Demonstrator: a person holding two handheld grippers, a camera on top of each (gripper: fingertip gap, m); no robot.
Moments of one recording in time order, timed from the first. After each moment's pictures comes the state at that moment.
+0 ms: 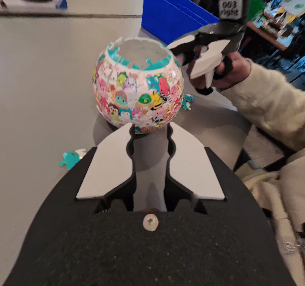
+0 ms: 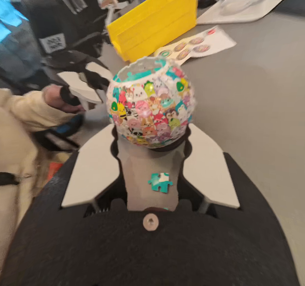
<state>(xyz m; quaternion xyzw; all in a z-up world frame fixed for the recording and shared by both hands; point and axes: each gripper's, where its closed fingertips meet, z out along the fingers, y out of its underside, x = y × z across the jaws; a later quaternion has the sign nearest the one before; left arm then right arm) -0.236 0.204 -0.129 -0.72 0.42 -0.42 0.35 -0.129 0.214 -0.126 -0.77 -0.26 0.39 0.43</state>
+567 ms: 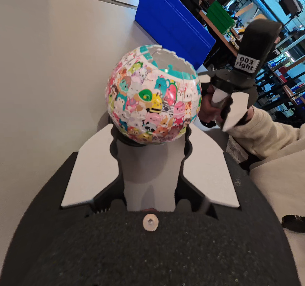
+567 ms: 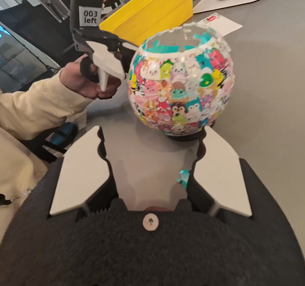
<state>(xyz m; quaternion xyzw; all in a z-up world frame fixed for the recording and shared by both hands) -0.227 0.244 -0.134 -0.72 0.40 -0.50 0.26 -0.161 0.186 -0.140 -0.79 -0.21 0.37 0.44</state>
